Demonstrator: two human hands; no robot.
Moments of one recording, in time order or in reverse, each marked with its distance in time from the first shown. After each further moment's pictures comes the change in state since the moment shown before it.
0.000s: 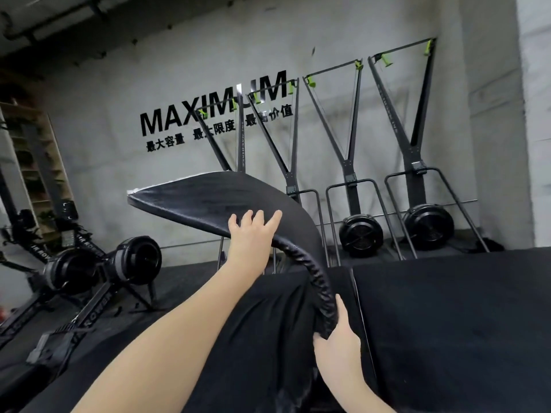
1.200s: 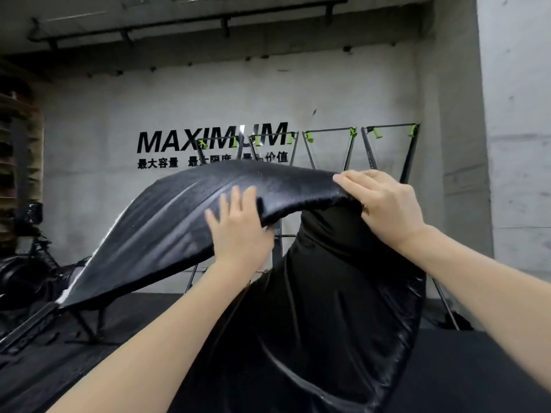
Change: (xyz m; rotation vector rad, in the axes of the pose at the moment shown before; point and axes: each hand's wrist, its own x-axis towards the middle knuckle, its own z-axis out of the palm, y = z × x) left_hand 0.051 -0.020 -0.098 -0.512 0.431 -0.316; right_hand 0.132 -0.281 -0.162 -0.967 0.582 -1.596
